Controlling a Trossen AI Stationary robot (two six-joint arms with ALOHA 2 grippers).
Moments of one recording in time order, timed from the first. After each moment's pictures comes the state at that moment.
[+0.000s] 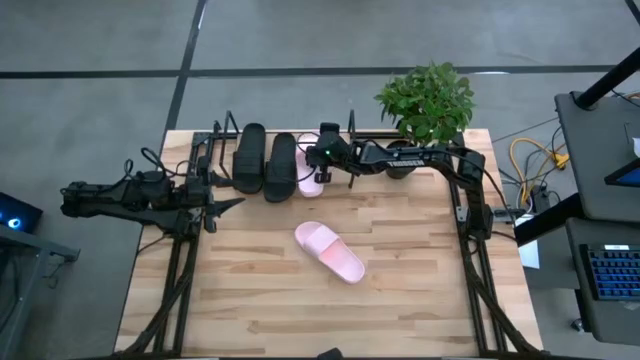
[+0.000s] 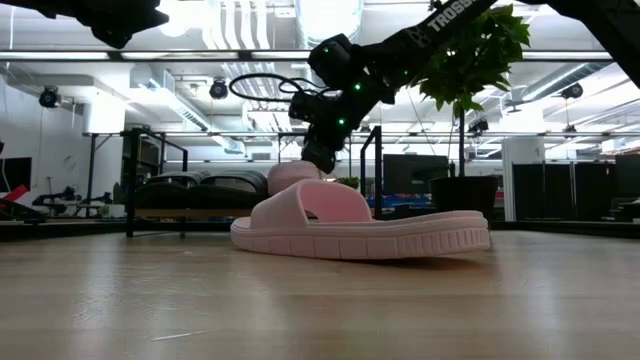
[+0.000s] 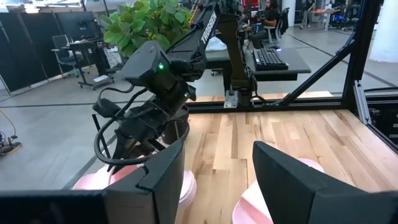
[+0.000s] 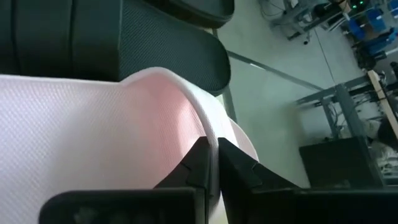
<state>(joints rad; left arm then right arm) -0.11 0.40 0.55 -0.28 -0.30 0.08 -0.32 2.02 1.45 -0.04 0.34 -0.60</state>
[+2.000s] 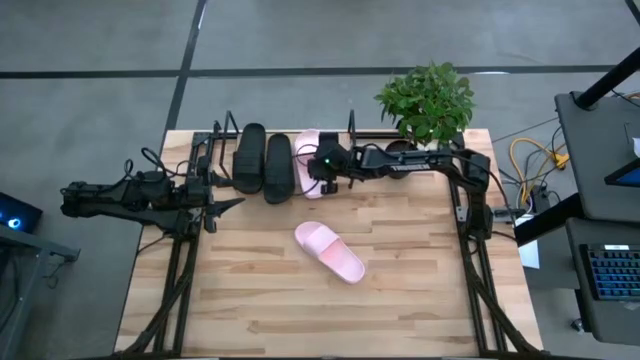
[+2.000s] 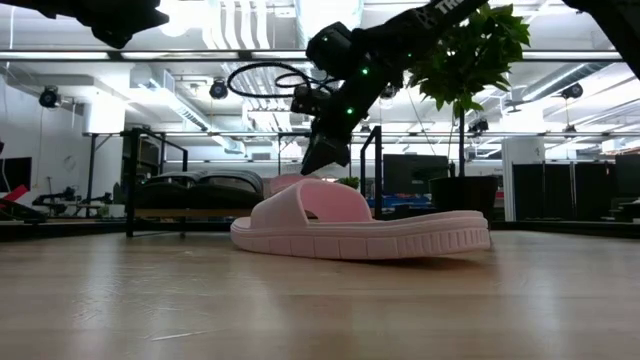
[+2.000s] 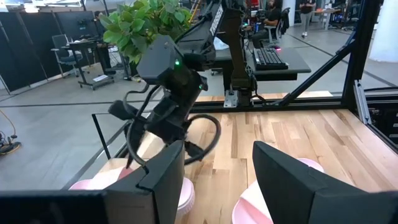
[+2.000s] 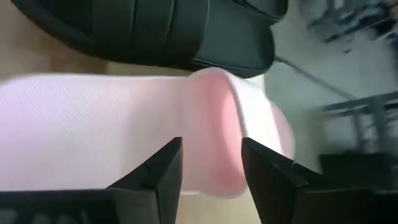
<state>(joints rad) -0.11 0.40 0.55 -0.28 -0.30 0.08 -0.28 1.97 1.45 -0.22 0.31 -0.63</state>
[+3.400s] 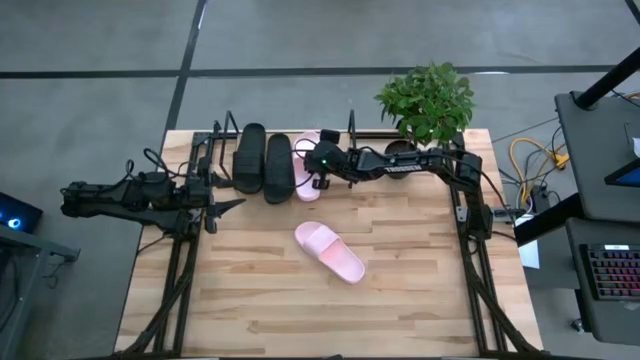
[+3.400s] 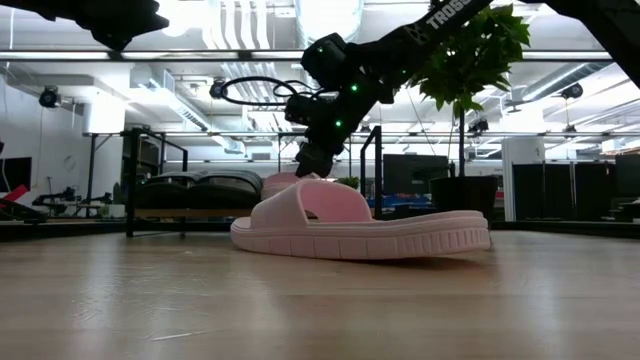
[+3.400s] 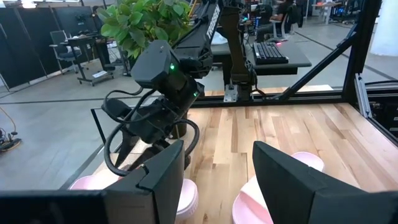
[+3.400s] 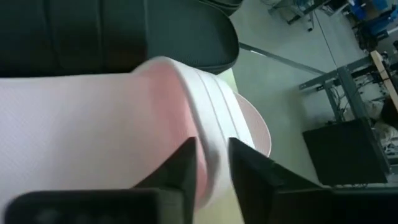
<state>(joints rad) -0.11 0.40 0.55 -0.30 -0.30 0.08 -0.28 2.04 1.45 -0.07 0.42 -0.50</state>
